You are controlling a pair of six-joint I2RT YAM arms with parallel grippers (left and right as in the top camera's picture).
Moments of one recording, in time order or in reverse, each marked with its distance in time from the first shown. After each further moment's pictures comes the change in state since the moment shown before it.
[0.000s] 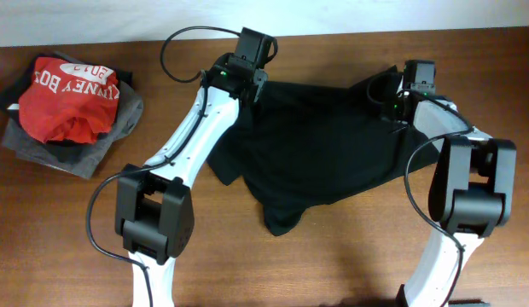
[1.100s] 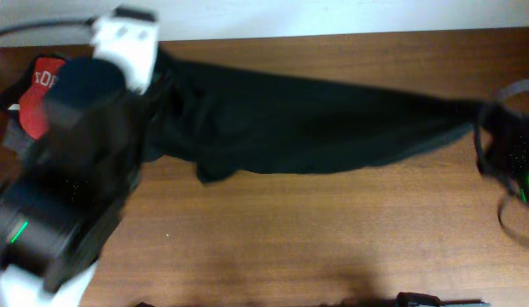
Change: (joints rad) left arm 0.011 -0.864 0.014 -0.303 -0.115 0.012; right arm -0.033 -1.034 0.495 -0.969 -0.118 -0.041
